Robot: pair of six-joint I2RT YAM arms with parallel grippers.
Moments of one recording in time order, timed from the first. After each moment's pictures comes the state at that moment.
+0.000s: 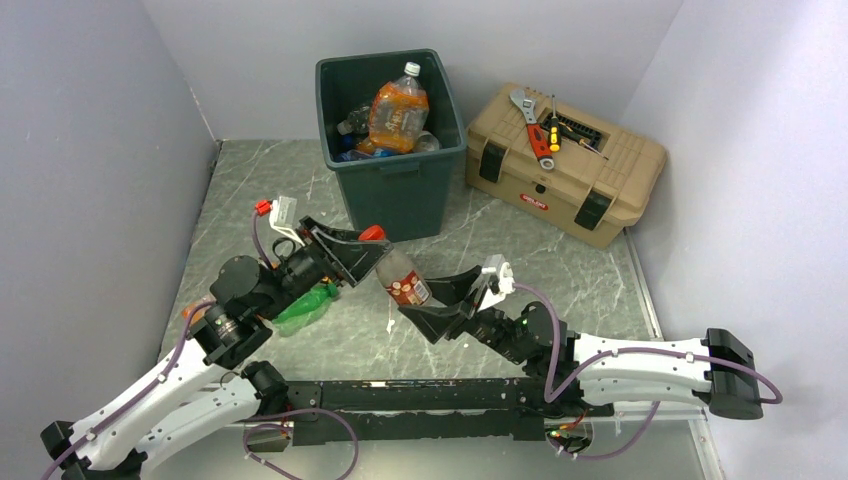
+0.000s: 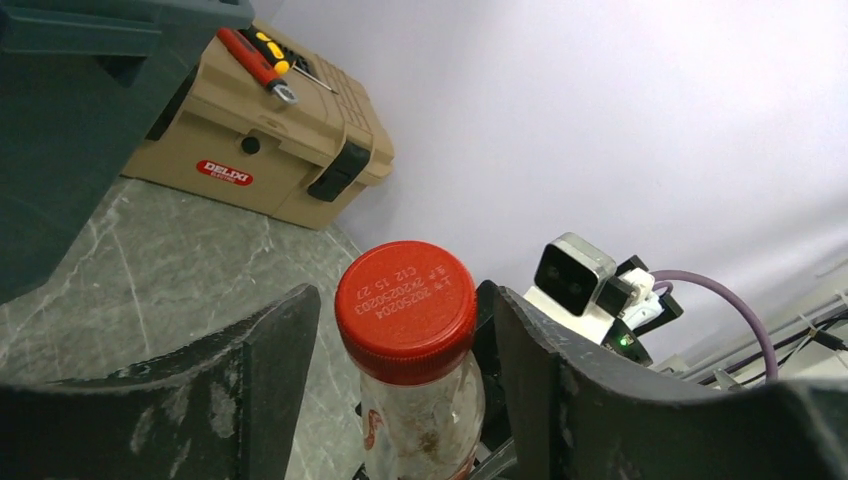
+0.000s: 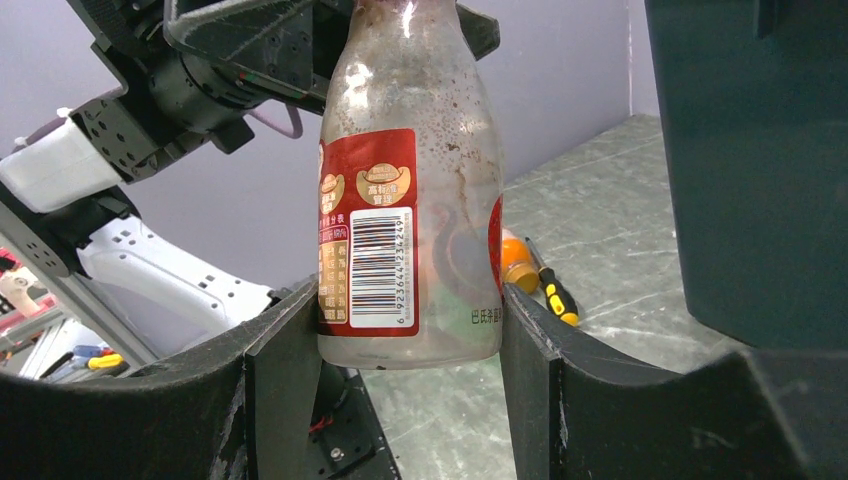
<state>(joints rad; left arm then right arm) -0.81 0.64 0.74 0.13 0.08 -0.77 1.33 0.84 0.40 0.77 0.26 0.27</state>
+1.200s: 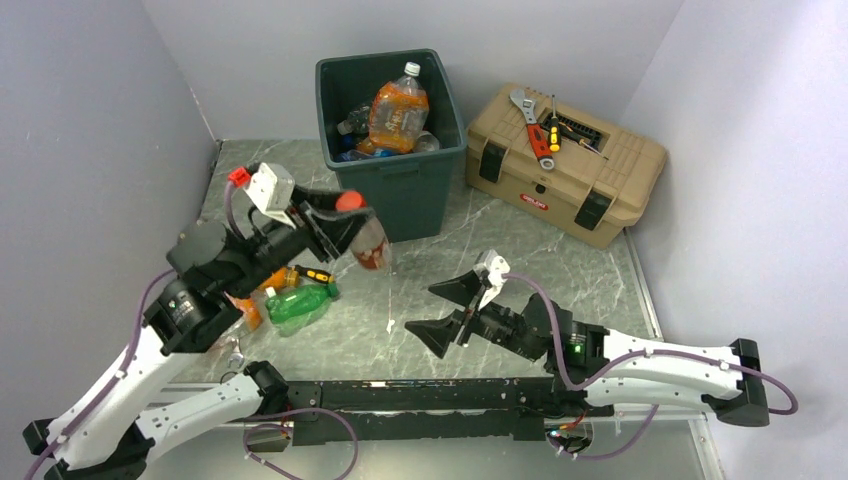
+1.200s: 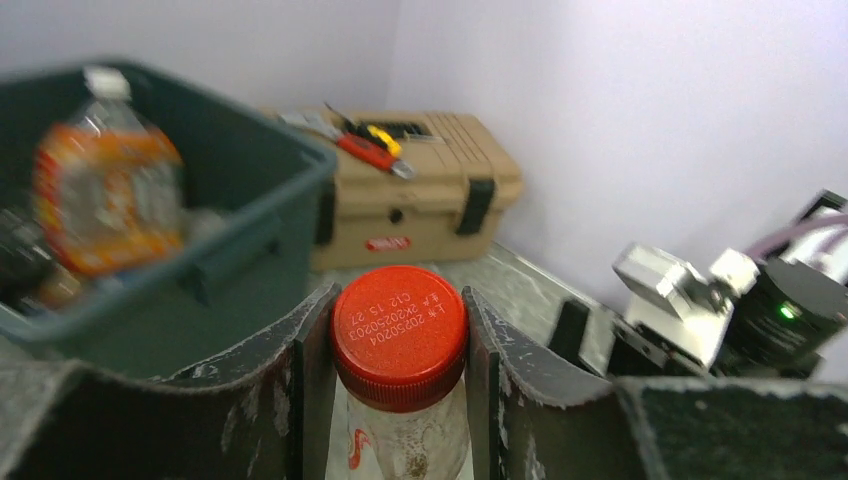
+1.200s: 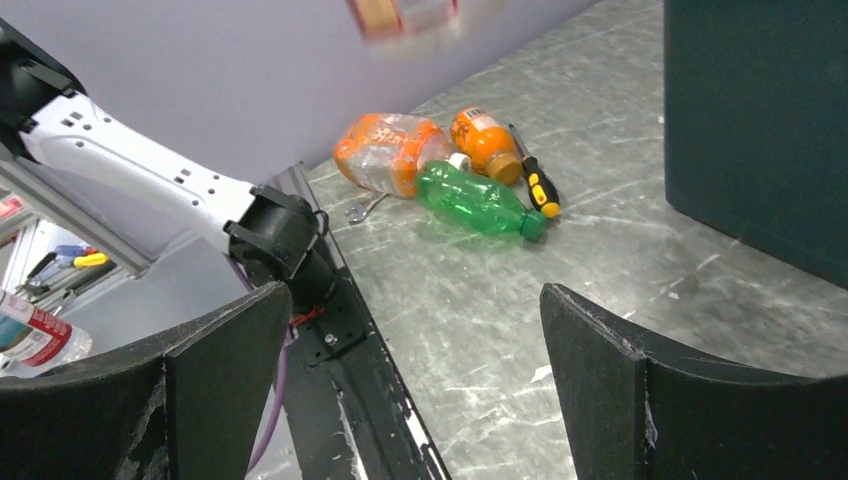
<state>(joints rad) -0.80 0.74 1.12 -0.20 0.07 -0.27 1.33 0.72 0.56 0.22 0.23 0.32</state>
